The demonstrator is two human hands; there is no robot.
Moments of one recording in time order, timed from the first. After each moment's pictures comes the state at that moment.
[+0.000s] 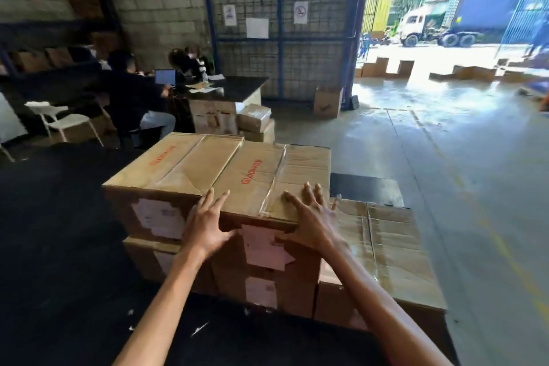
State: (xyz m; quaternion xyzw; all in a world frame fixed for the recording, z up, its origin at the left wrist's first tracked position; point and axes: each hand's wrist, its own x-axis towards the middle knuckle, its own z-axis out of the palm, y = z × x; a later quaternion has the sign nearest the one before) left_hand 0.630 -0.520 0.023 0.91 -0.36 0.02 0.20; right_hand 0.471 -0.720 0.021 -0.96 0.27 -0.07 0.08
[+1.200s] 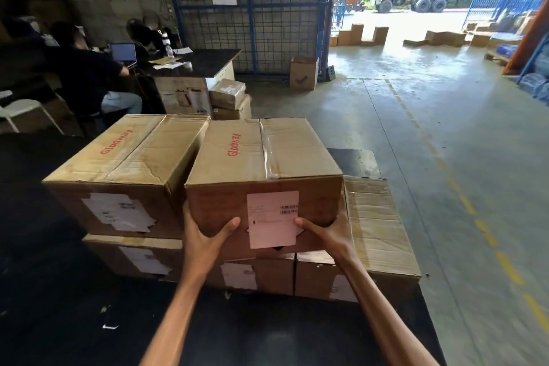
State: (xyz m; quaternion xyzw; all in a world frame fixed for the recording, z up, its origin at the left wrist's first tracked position) left_hand 0.572 -0.554 -0.048 0.71 -0.24 -0.07 0.66; right_hand 0.393 -0.768 -0.074 -0.69 0.32 -0.37 0.53
